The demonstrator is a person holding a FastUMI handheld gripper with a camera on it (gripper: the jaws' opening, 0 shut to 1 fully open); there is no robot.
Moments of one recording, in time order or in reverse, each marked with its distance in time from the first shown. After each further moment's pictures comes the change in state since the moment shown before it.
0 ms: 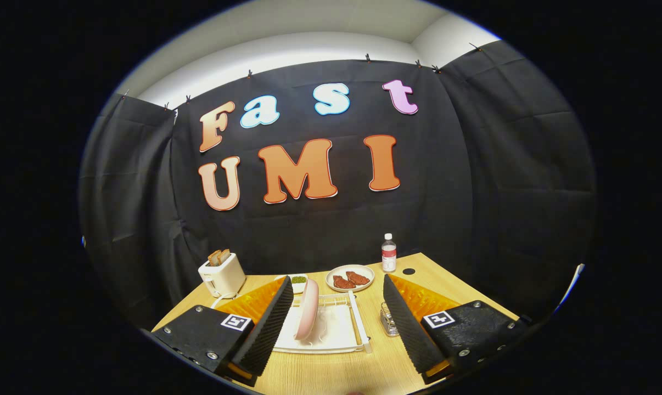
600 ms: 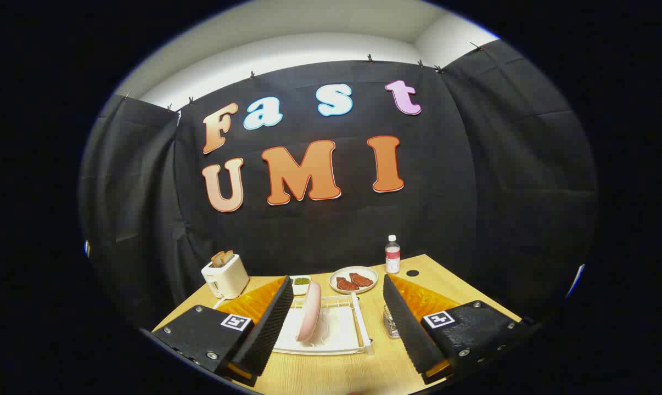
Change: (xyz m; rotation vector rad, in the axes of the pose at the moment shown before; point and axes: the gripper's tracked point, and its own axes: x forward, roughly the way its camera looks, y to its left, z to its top) arm 0.005 0.002 0.000 0.007 -0.012 0.030
